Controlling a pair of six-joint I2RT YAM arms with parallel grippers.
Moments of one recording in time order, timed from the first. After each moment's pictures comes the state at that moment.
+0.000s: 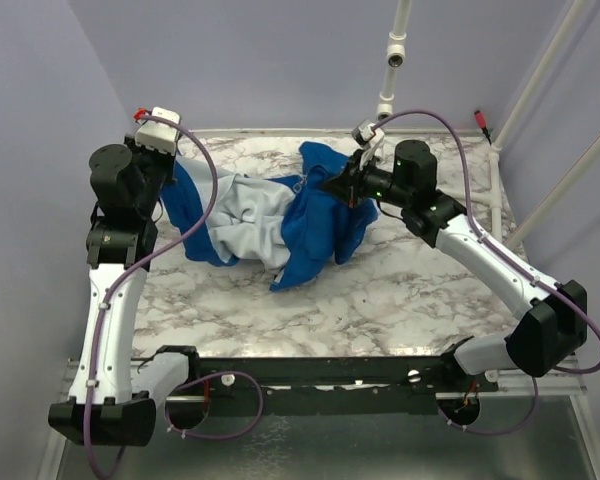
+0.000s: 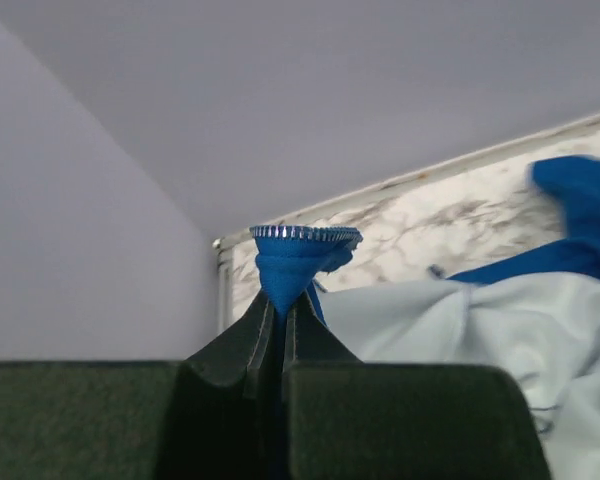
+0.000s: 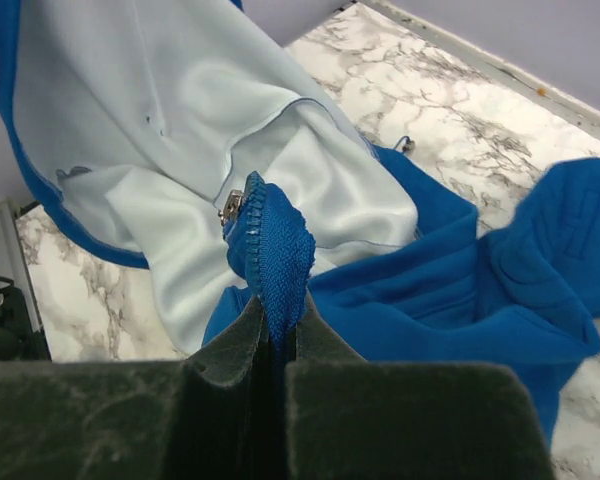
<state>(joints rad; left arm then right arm) -0.02 1.05 1.25 -0.27 -0.01 0.35 0.52 1.39 1.21 0.01 -0.48 0.09</state>
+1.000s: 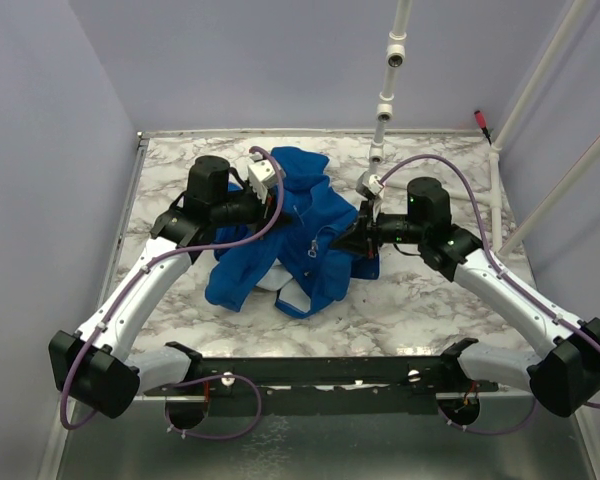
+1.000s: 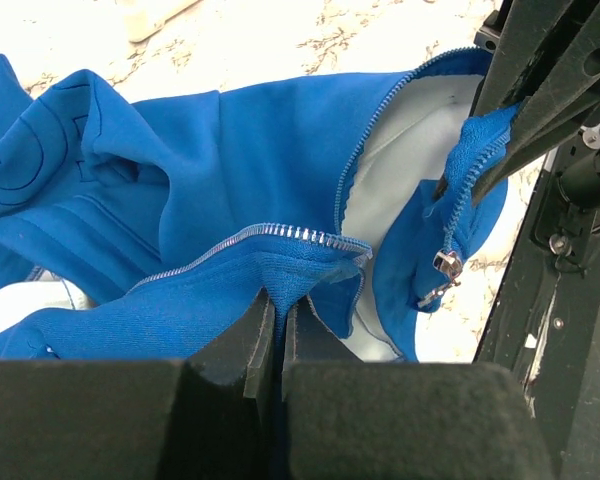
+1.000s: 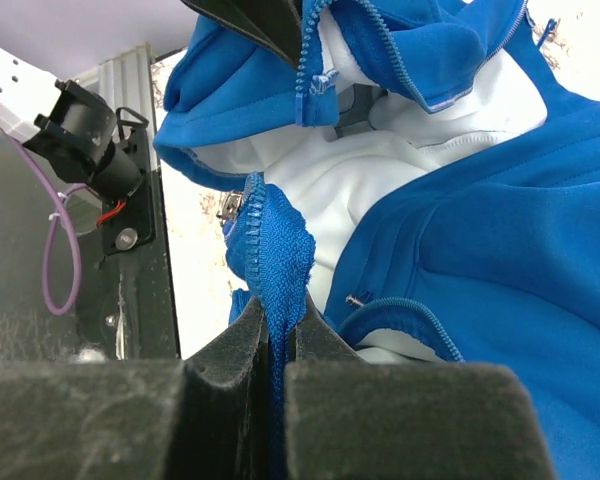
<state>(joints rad) -0.42 1.19 1.14 -0.41 0.67 0.11 0.53 1.16 0.92 -0.10 -0.82 -0.02</state>
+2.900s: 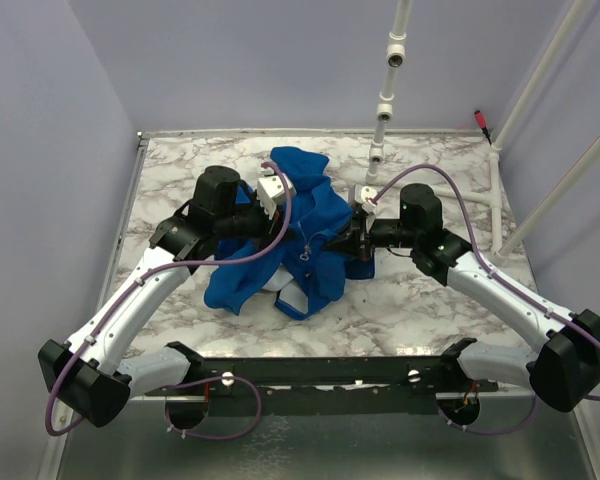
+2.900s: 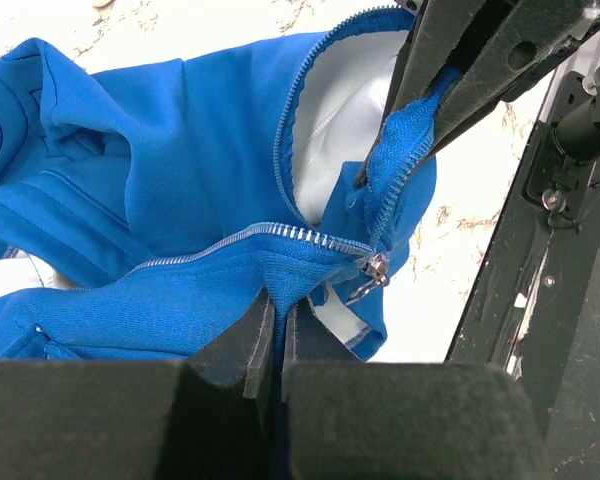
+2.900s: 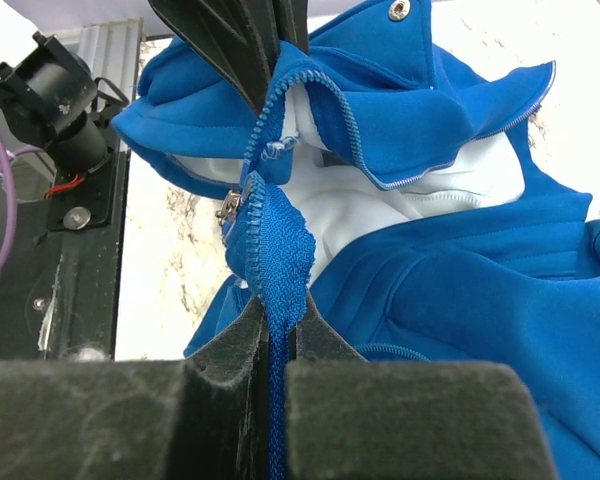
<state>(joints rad) -0.53 1.13 1.15 -0.55 0.59 0.15 0.58 1.19 0.87 0.05 -0.84 -0.21</state>
